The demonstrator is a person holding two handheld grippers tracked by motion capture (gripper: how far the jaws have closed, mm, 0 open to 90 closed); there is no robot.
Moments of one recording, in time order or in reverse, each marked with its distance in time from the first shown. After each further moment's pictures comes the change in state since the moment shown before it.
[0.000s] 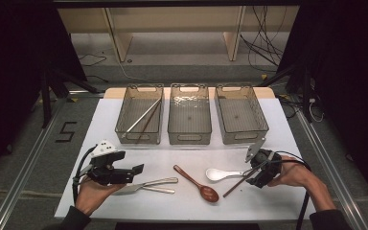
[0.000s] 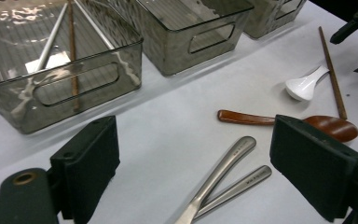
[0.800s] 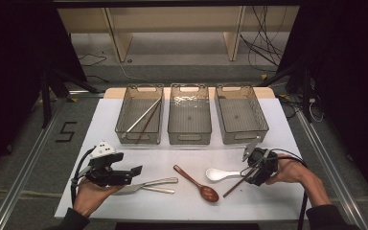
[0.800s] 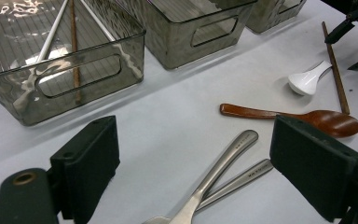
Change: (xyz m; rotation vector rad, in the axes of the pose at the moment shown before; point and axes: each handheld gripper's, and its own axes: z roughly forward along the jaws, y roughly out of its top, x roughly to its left) left arm 0.001 -0.004 0.000 0.019 -0.004 0.001; right arm -0.008 0.006 0.013 0.055 0.038 -0.027
